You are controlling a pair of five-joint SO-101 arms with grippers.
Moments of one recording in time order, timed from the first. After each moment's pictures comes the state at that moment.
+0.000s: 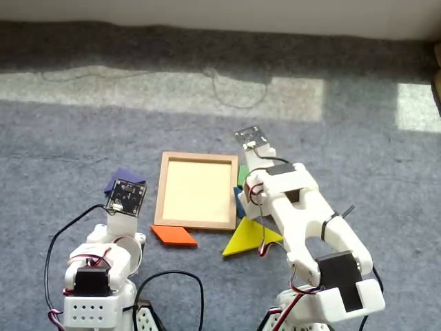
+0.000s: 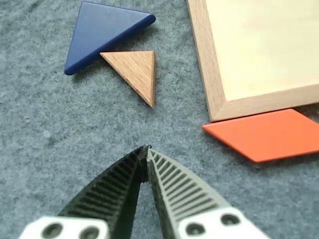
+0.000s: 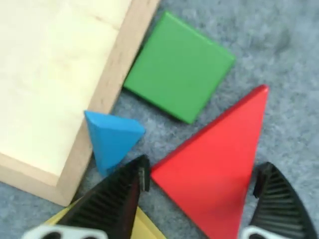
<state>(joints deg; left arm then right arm) -5.9 -103.8 96.0 75.9 -7.7 -20.8 -3.9 42.9 48.0 13.1</state>
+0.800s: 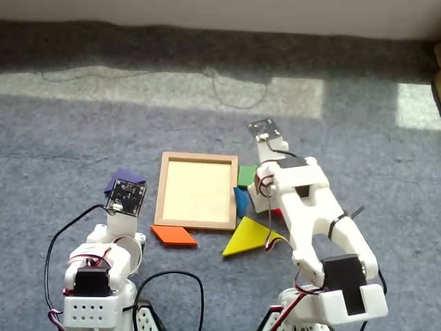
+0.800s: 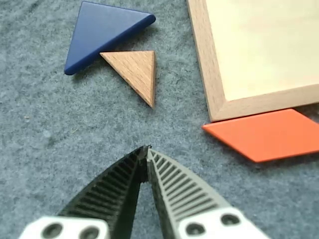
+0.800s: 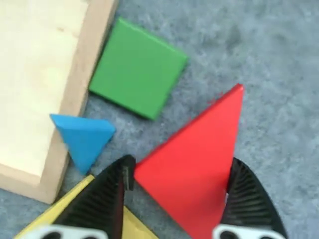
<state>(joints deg) -5.9 -103.8 96.0 75.9 -7.7 -17.0 -6.6 39.2 53.0 13.1</state>
